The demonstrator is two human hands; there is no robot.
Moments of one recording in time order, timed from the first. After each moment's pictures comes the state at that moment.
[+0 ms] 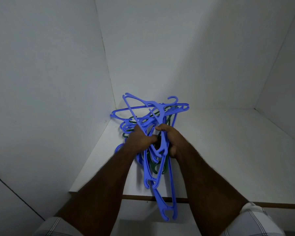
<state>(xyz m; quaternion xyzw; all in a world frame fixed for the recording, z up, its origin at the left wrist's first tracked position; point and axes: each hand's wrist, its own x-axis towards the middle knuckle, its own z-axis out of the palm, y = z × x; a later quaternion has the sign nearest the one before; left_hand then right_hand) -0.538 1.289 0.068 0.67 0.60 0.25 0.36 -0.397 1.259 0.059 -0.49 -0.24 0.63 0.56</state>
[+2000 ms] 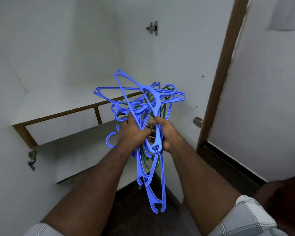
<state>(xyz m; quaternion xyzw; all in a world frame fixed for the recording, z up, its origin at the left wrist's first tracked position) -0.538 0.640 0.072 0.83 0.36 0.21 0.37 -0.437 0.545 0.066 -0.51 -0.11 0.43 0.74</state>
